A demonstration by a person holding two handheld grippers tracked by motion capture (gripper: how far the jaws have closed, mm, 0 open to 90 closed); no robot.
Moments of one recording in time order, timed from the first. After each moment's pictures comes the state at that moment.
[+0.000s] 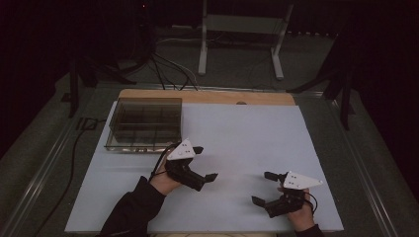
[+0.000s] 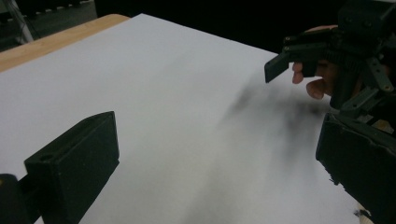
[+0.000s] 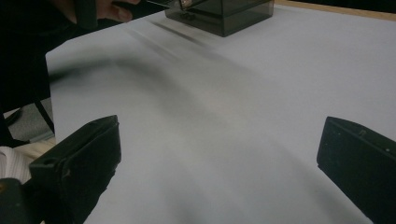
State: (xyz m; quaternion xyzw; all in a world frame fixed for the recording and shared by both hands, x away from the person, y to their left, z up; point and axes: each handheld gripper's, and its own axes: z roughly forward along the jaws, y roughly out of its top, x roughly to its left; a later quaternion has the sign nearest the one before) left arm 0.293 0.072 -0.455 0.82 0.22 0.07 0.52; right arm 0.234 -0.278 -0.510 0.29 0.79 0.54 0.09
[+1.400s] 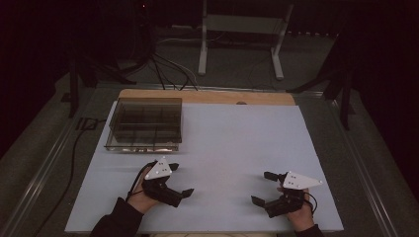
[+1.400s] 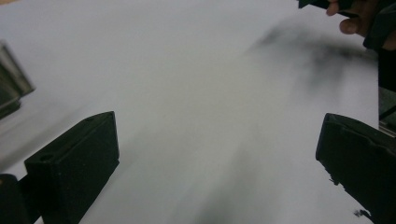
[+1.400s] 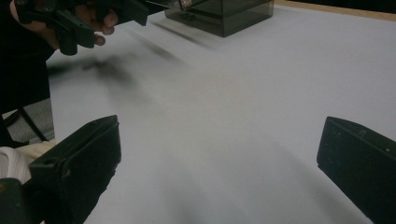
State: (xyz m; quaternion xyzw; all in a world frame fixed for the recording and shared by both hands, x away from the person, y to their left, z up) left arm 0.258 0.135 -0.496 0.83 0.27 0.08 0.48; right arm 0.234 -0.277 -0.510 0.29 0.79 0.54 0.10
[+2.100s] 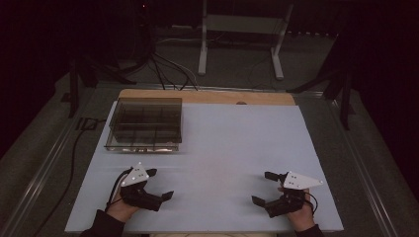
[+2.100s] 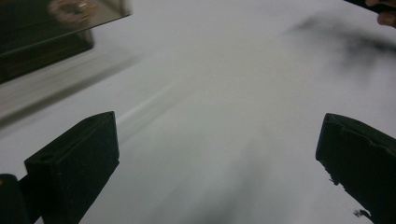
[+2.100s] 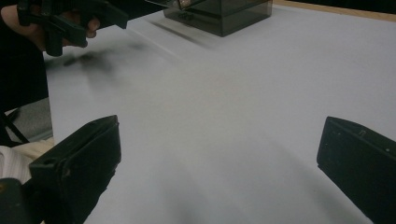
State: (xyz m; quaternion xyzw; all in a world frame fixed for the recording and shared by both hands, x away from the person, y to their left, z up) left arm 0.241 0.191 -0.508 0.81 0.34 0.10 0.47; right arm 0.234 -0.279 -0.510 0.29 0.79 0.54 0.10
